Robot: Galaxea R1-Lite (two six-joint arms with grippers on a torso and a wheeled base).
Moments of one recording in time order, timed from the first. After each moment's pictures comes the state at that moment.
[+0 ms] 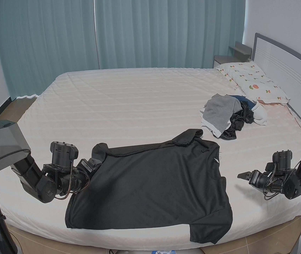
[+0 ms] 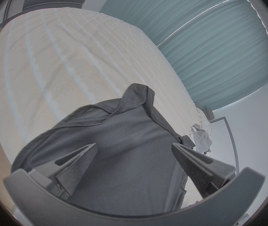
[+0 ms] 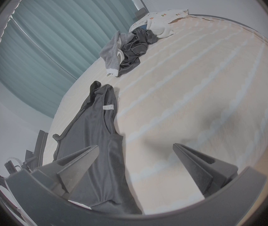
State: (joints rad) left arm -0.25 2.07 -0.62 -0.79 0.03 -1.06; right arm -0.03 2.12 -0.42 -0.98 0.20 0.53
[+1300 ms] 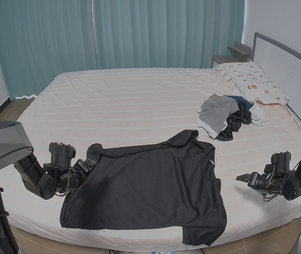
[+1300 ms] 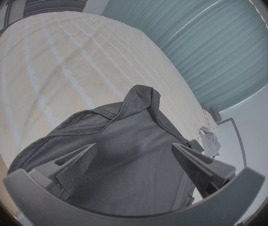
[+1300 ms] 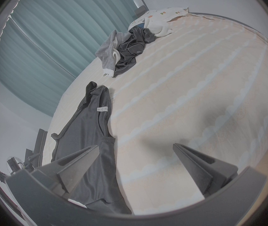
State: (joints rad) left arm -0.19 2.14 -0.66 -0.79 0.04 -1.00; right arm -0.02 2.13 -0.40 -0.98 0.20 0.53
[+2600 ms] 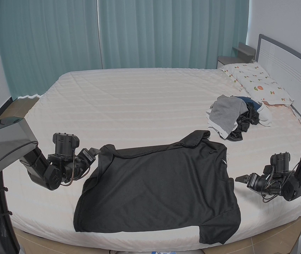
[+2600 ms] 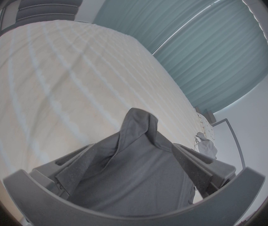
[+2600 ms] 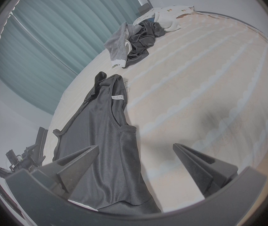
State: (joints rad) left arm -0.19 2.18 -0.81 -0.78 0.04 -0.93; right arm -0.01 2.13 -0.40 -0.98 0.20 0.53
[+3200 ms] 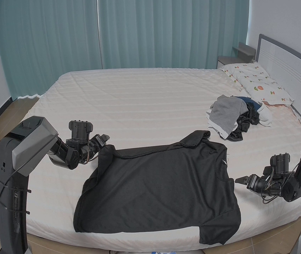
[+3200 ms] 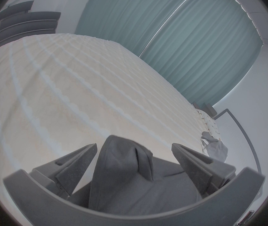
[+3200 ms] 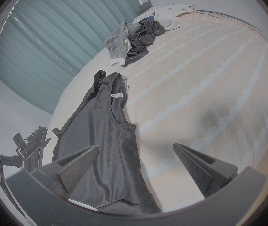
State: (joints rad) left arm -0.17 2.46 -1.34 -0.60 0.04 -0.75; right arm -0.01 2.13 -0.39 -0.98 0.20 0.53
